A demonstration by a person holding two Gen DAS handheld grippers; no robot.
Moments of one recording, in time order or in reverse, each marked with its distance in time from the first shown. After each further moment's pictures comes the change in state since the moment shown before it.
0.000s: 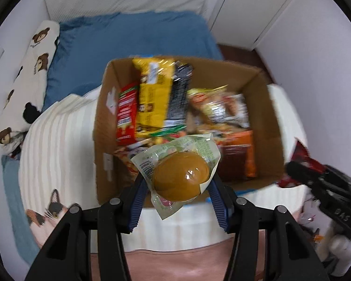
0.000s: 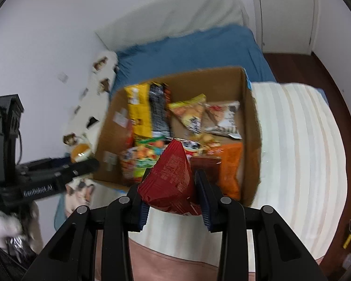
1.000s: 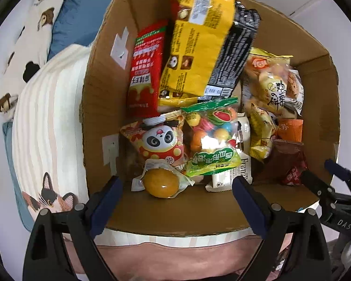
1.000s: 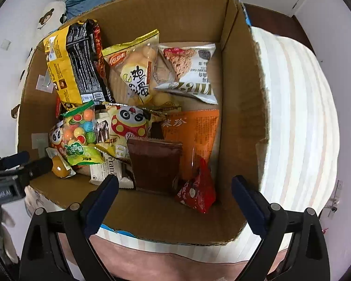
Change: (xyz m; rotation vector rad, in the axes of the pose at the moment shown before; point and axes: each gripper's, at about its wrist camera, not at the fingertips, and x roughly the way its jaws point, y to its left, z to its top) left arm 0.091 0.032 0.011 -0.112 0.263 0.066; right arm 0.104 -0.021 0.022 0.039 0.308 -0.257
